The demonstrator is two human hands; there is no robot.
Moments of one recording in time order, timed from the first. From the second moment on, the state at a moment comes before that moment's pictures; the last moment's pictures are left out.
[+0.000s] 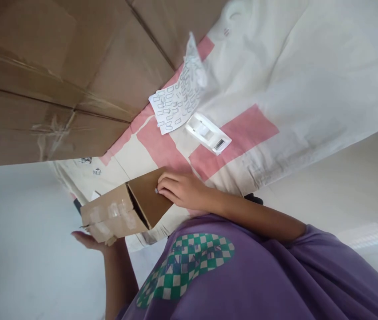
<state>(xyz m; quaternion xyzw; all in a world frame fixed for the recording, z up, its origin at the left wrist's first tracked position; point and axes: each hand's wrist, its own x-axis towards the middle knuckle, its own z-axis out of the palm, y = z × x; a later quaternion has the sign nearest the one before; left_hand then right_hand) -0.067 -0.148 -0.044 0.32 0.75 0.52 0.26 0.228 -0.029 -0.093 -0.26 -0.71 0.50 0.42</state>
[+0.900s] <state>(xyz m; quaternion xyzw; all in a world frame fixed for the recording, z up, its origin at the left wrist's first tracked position) -0.054 -0.148 -0.029 0.27 0.71 0.57 0.29 0.227 -0.054 -0.076 -0.30 -0.67 0.48 0.48</state>
